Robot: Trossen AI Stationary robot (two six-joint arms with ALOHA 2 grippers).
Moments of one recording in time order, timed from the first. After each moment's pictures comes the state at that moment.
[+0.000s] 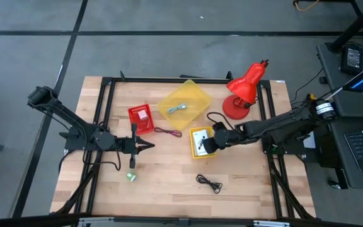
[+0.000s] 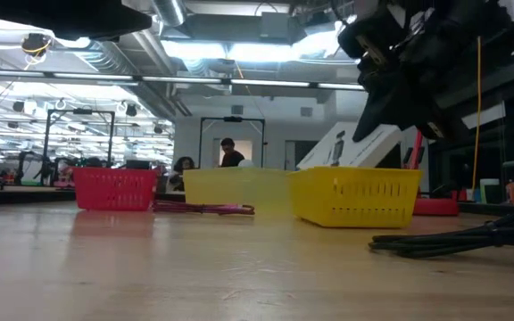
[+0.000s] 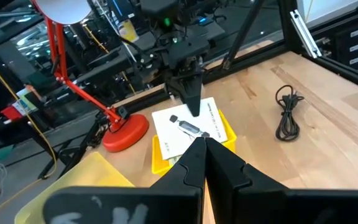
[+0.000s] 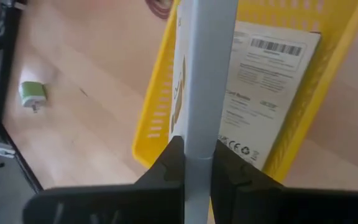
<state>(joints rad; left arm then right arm) -0.51 0.94 0.35 0.44 -0.58 0.28 0.20 1.39 0.78 -0.28 0.15 1.33</state>
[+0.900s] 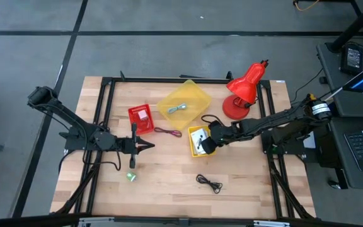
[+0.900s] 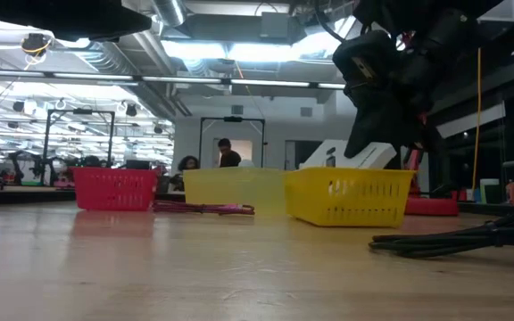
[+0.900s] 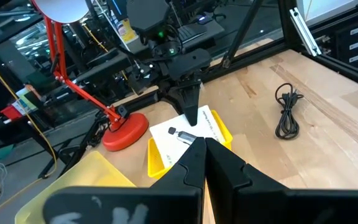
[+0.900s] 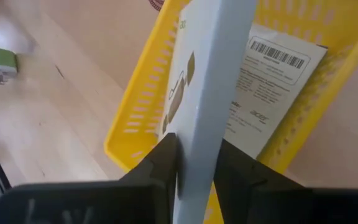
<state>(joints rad) -0.51 0.94 0.35 0.43 -0.58 0.28 0.13 1.45 0.78 -0.26 0.08 1.09</state>
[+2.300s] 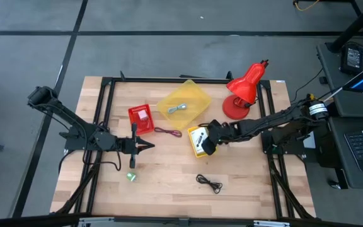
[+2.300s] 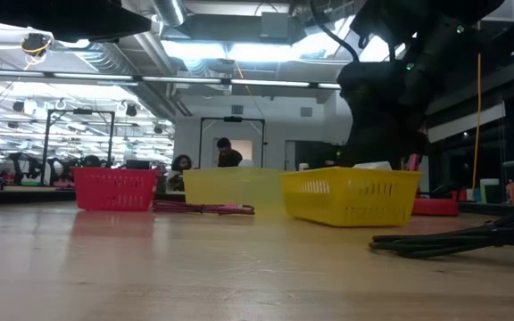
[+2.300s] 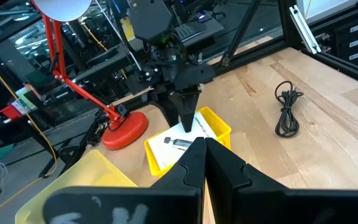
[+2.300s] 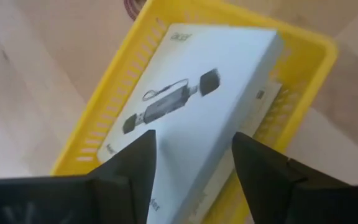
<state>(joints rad) -0.51 0.94 0.35 0.42 -0.58 0.28 0.12 1.49 0.78 -0.28 0.22 0.86</state>
